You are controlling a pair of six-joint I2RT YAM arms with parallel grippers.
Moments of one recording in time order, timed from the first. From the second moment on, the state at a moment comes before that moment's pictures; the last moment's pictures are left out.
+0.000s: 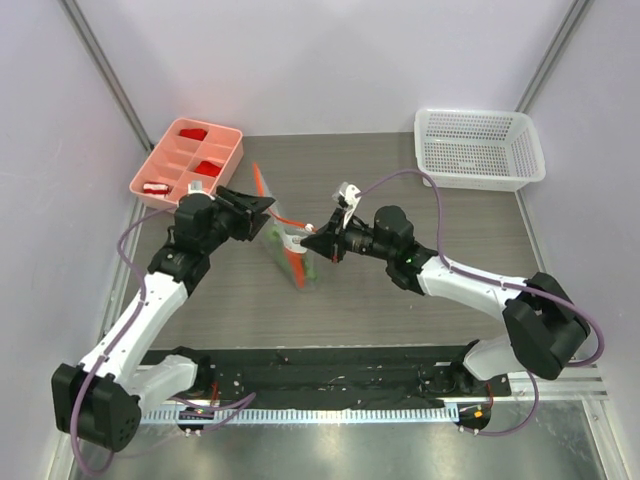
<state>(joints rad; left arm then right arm) -0.31 1.04 0.82 -0.11 0.16 -1.42 0.74 1.41 0.77 0.61 -0.49 0.31</state>
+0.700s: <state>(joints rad) -0.32 1.21 1.26 -0.36 0.91 -0.29 0.64 1.47 1.12 -0.06 -0.75 -0.11</state>
